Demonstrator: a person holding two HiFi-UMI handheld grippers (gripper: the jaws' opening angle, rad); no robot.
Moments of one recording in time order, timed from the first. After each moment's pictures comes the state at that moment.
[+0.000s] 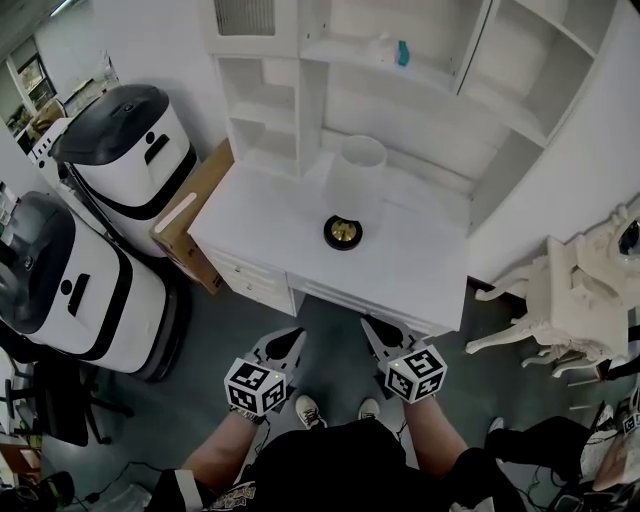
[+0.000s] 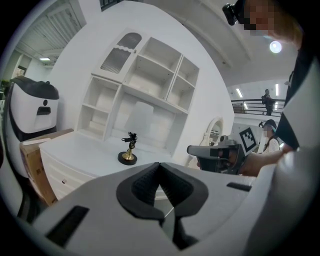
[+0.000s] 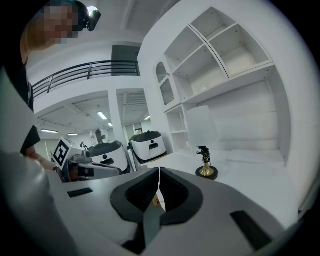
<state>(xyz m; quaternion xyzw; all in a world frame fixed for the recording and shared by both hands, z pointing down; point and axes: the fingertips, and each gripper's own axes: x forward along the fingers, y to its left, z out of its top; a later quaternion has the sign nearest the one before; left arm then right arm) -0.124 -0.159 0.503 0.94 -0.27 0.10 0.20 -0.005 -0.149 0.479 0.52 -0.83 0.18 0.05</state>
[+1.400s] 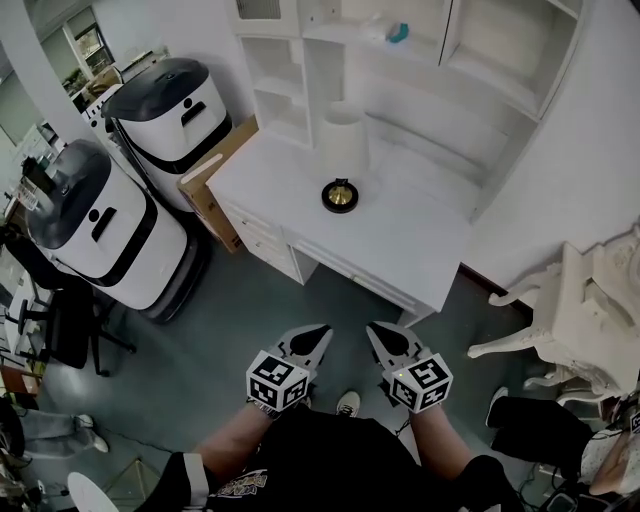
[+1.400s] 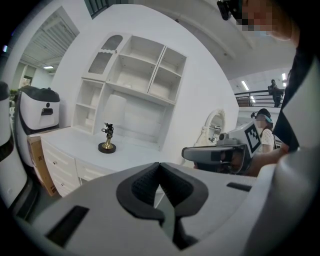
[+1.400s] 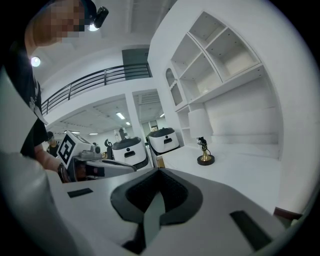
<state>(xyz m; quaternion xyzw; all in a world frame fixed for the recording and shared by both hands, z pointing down) 0.017 0.002 0.498 0.92 -0.32 0.12 0.19 0.090 0.005 0.481 0.43 -0.88 0.18 0.06</state>
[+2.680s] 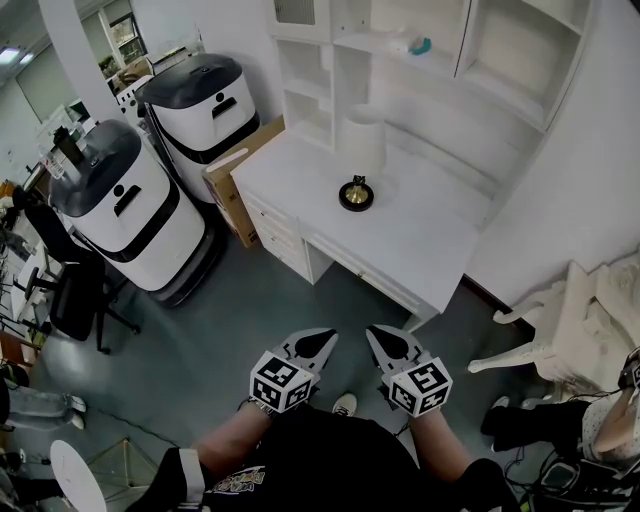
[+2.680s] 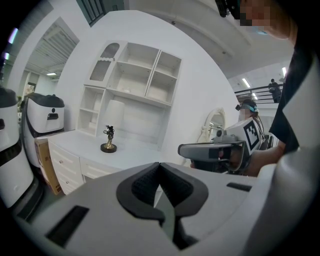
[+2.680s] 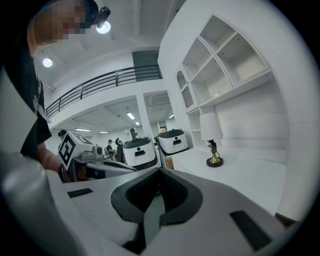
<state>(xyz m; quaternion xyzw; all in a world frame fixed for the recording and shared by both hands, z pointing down) 0.018 0.061 0.490 0.92 -0.34 0.11 0.18 0.078 0.056 0.468 0.38 -0.91 0.15 0.06</state>
